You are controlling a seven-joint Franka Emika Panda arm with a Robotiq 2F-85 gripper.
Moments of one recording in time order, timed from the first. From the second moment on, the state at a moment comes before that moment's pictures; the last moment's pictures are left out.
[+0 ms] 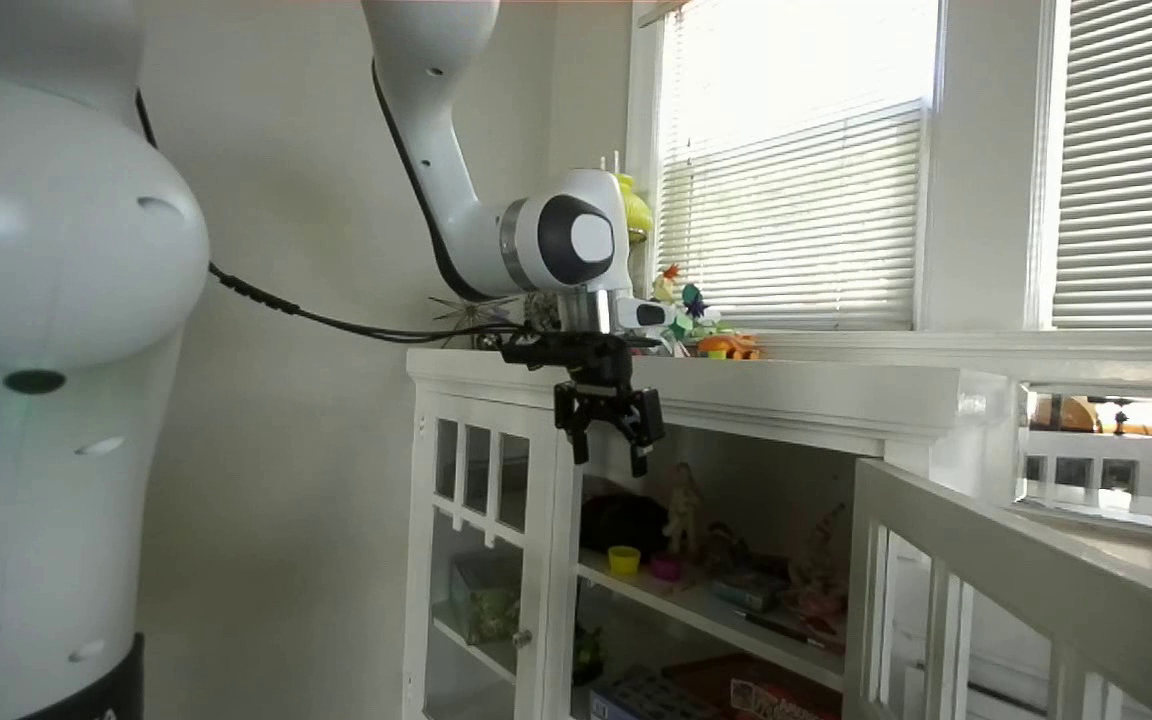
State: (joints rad) arm -0.07 -0.09 -0.01 -2.51 -0.09 2.64 0.18
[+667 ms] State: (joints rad) arm -0.07 -0.01 -0.01 -2.51 -0.14 2.77 0.26
